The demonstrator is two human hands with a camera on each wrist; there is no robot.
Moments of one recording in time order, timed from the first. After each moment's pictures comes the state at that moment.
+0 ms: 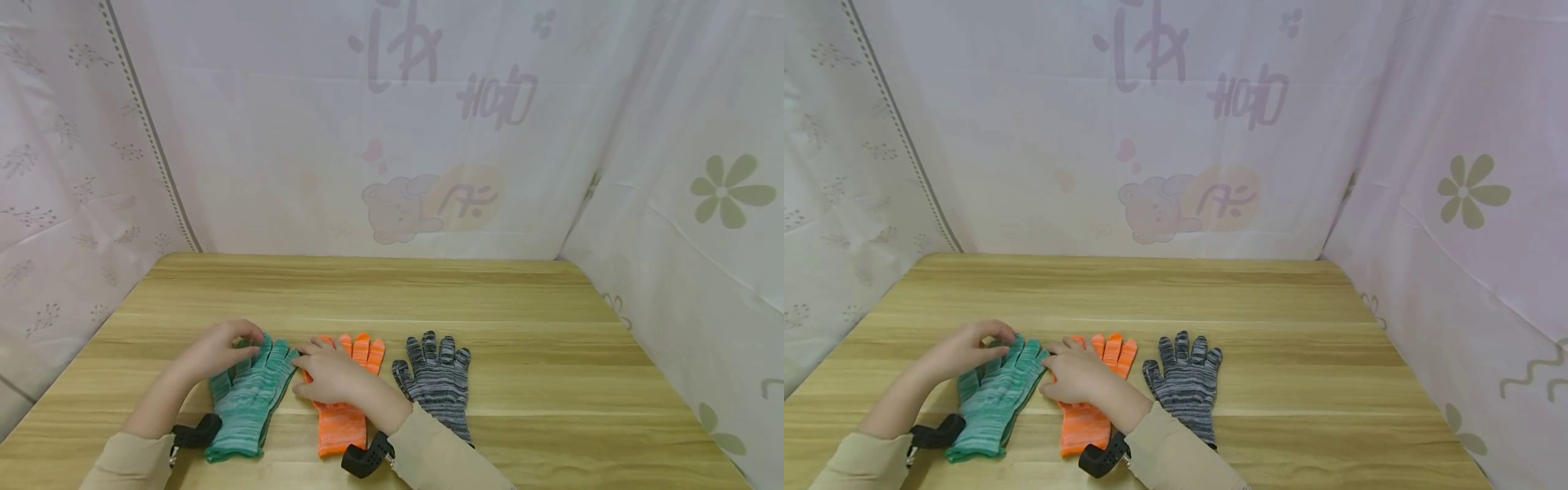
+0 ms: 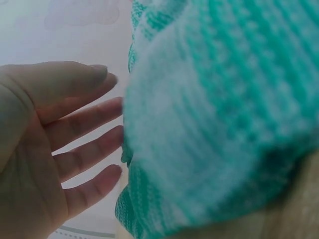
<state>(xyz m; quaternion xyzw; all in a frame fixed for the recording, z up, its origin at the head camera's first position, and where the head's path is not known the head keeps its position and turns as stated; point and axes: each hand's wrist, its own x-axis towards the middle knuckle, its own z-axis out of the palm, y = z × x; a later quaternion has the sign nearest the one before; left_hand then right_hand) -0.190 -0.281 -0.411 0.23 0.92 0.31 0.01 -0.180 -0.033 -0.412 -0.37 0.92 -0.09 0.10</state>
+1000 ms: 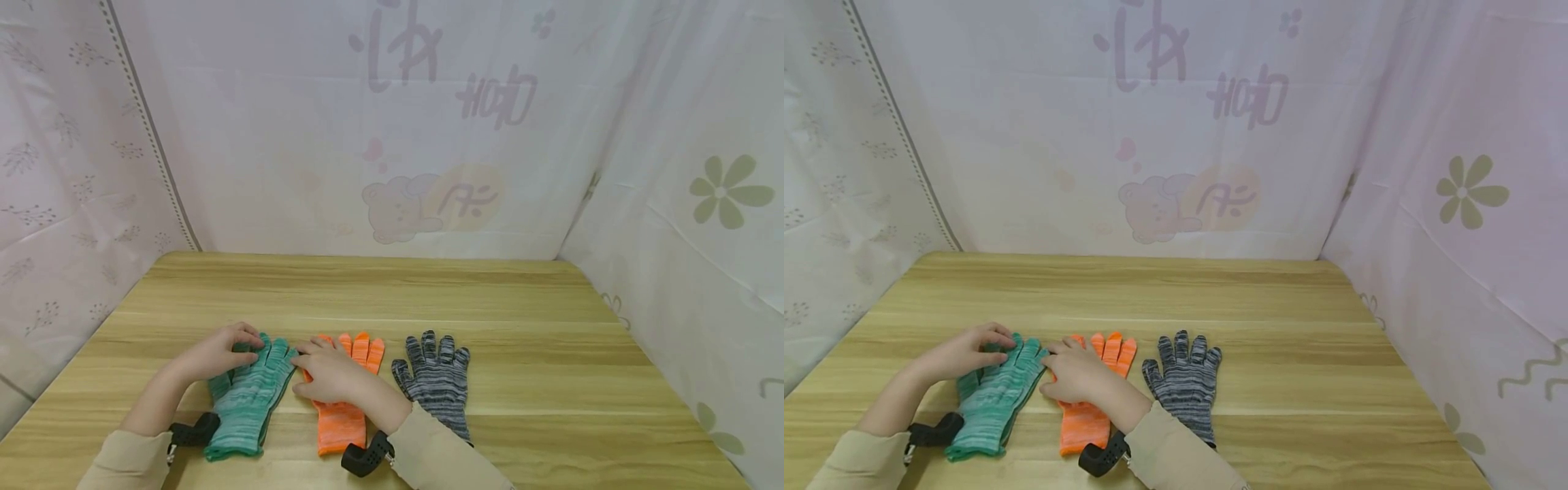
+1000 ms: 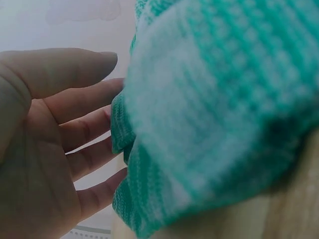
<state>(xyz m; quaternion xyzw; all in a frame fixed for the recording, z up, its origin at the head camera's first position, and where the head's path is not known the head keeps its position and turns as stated) -0.190 -0.285 -0.412 0.23 0.91 0.33 0.09 -0.179 -0.032 -0.411 -0.37 0.92 -0.10 0.11</state>
